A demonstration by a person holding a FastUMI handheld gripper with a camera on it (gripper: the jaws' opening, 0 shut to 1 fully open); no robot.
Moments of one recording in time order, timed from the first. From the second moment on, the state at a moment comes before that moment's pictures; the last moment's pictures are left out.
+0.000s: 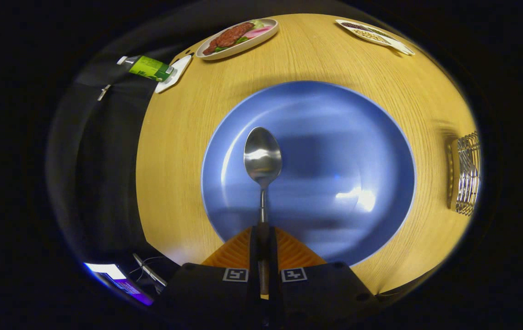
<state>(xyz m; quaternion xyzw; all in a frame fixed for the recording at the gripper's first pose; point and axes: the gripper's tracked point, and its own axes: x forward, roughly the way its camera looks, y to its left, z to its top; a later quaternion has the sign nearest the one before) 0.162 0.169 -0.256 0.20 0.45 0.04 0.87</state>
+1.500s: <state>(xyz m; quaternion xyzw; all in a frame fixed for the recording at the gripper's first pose) -0.004 -0.029 -0.105 0.06 0.43 0.09 0.90</state>
